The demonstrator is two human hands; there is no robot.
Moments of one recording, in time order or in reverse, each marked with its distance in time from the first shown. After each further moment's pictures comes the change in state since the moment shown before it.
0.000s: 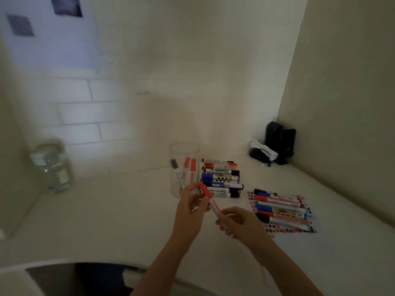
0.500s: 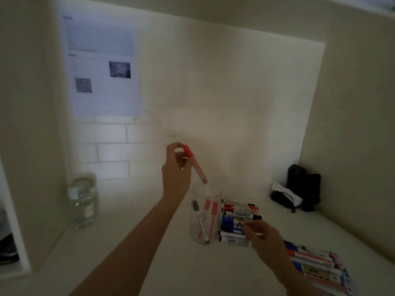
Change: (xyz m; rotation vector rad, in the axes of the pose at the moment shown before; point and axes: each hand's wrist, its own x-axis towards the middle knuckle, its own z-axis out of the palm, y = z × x) left_hand 0.141 0.125 -0.067 0.264 0.350 0.454; right_hand 0.065 -0.042 -0.007 -0.261 0.231 -0.250
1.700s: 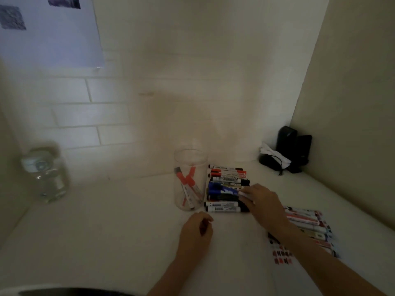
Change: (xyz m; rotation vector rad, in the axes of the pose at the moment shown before) left_hand -0.201 -0.111 0.039 0.341 -0.527 -0.320; right_hand 0.052 0.073 -0.011 -0.681 0.054 -0.358
